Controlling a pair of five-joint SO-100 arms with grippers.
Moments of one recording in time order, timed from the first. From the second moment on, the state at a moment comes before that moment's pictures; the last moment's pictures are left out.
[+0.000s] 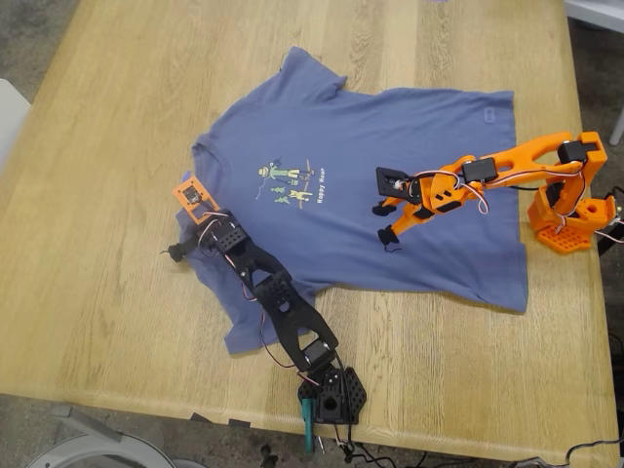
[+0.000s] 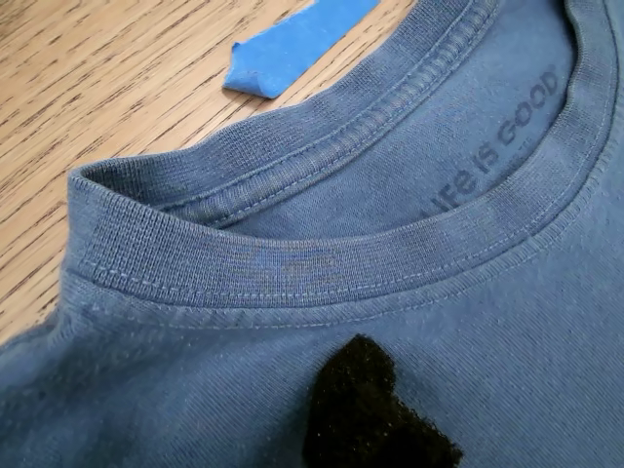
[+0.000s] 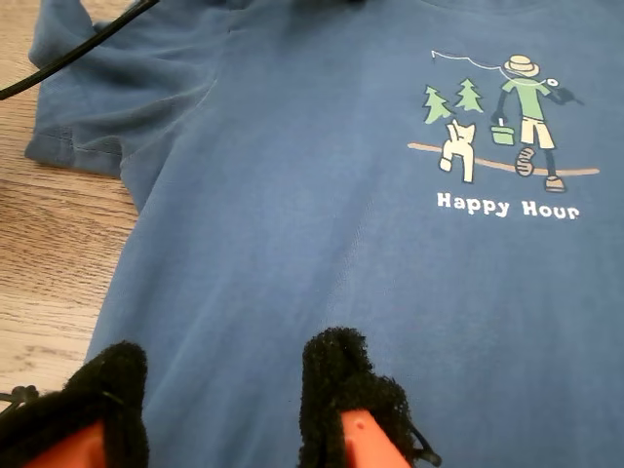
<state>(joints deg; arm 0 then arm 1) -39.9 43.2 51.3 32.5 -89.8 -15.7 95.7 102.7 22.1 -89.6</state>
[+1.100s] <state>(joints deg) -42.3 31.3 33.3 50.9 -96.7 -14.9 97.5 109.9 20.9 -85.2</state>
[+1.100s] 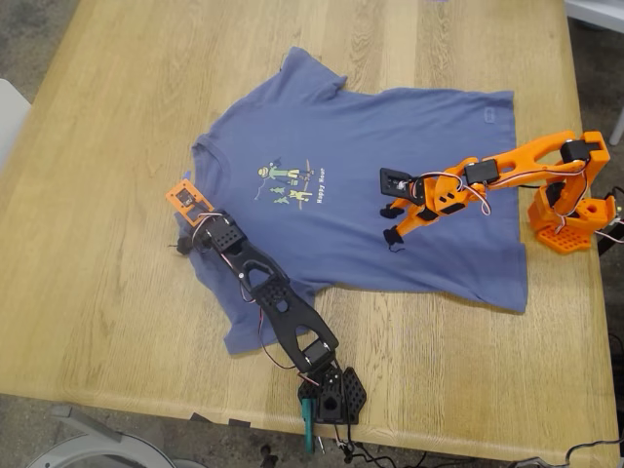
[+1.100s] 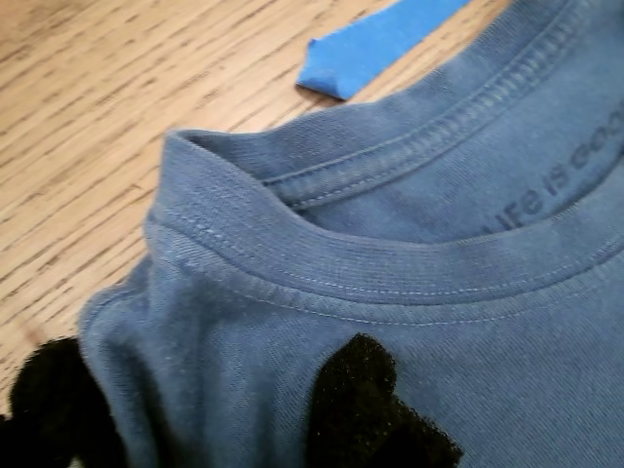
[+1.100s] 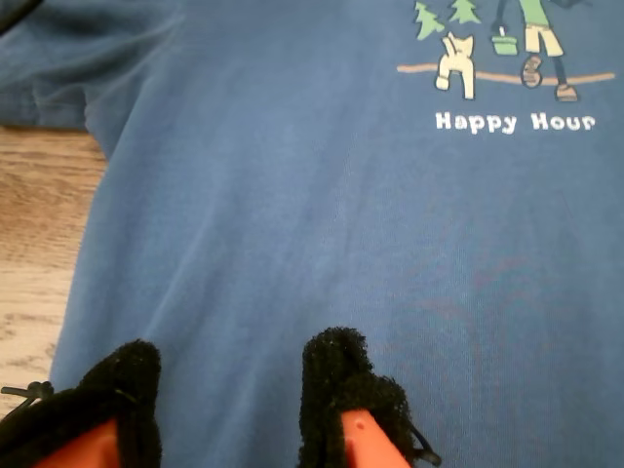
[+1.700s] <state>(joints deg) -41.8 25.9 29.4 51.2 -99.9 -13.8 97.6 116.4 15.6 -82.5</state>
